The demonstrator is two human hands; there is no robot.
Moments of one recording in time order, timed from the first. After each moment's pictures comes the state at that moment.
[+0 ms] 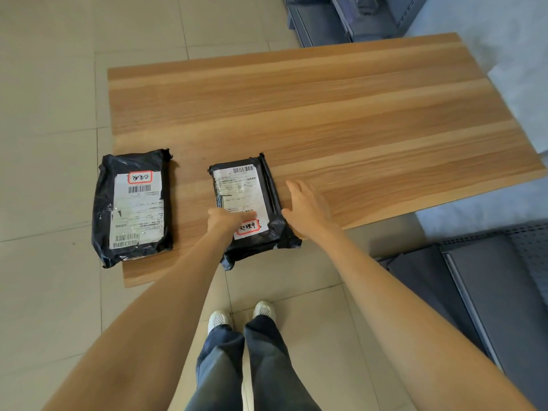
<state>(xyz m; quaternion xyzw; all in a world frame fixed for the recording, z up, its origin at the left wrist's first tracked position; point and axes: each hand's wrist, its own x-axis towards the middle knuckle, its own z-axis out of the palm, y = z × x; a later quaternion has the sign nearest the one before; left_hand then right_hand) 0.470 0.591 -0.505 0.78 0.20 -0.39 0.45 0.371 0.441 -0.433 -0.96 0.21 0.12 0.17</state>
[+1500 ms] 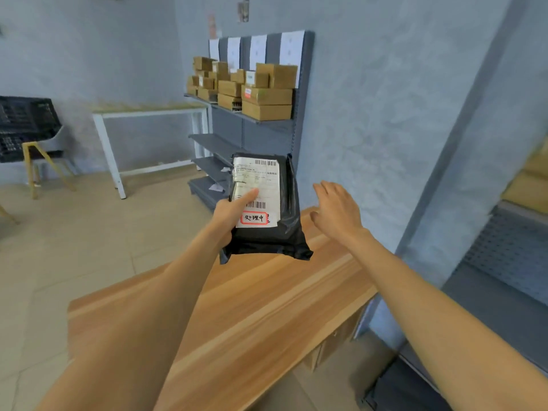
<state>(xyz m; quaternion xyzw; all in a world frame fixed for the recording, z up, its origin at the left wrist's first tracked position) 0.478 0.446 -0.115 0.64 -0.21 -0.35 0.64 0.304 0.306 -0.111 -0.91 0.34 -0.20 -0.09</state>
